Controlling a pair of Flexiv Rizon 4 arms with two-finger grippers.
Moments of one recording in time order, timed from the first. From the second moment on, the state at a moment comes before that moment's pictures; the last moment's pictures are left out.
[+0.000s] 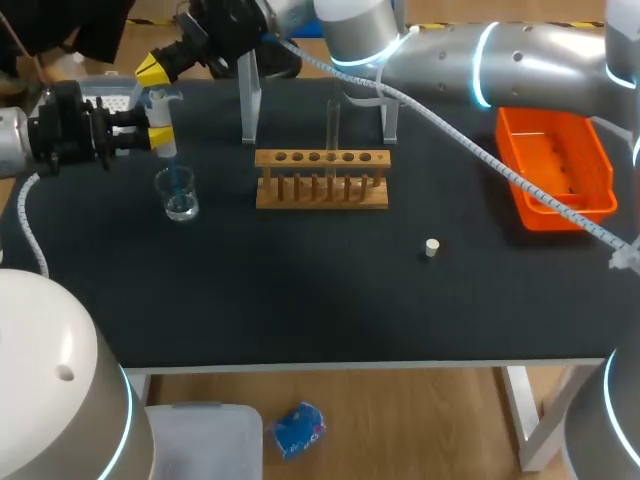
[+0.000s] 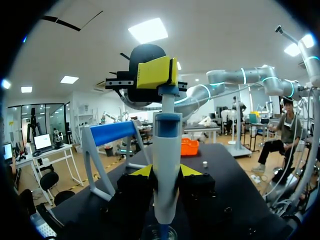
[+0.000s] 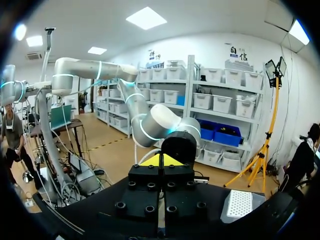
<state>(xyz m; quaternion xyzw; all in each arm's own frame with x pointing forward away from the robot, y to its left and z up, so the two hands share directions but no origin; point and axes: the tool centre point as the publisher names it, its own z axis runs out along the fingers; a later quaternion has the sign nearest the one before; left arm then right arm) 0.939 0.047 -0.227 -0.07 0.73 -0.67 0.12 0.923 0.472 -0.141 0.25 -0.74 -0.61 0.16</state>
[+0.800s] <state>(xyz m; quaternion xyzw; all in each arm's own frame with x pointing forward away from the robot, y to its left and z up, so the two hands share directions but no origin) 0.939 0.047 -0.229 -0.07 0.73 -0.67 0.12 0.924 0.472 -0.153 0.23 -0.74 -0.61 0.17</state>
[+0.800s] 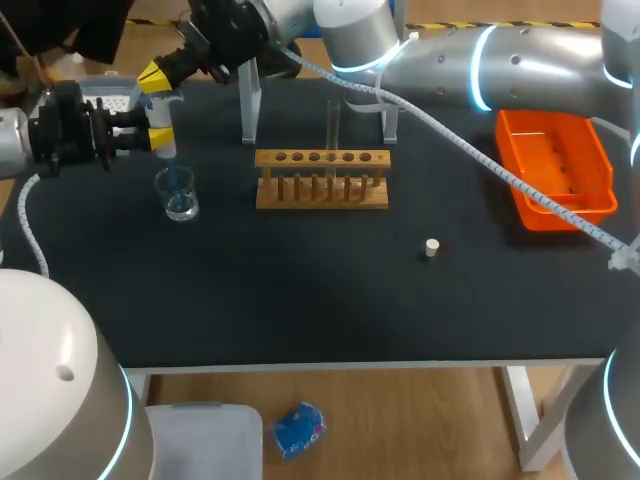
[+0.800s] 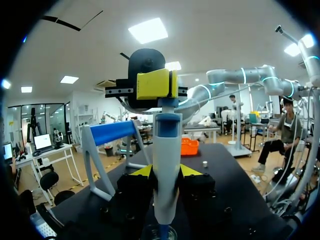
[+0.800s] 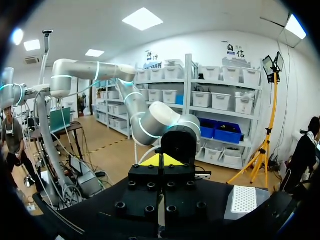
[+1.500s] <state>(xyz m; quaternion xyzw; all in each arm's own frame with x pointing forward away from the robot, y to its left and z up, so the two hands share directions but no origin) 0.940 0.046 -0.228 -0.07 0.73 -0.67 0.12 0.925 0.475 -0.150 0.24 -0.74 -0.61 0.16</state>
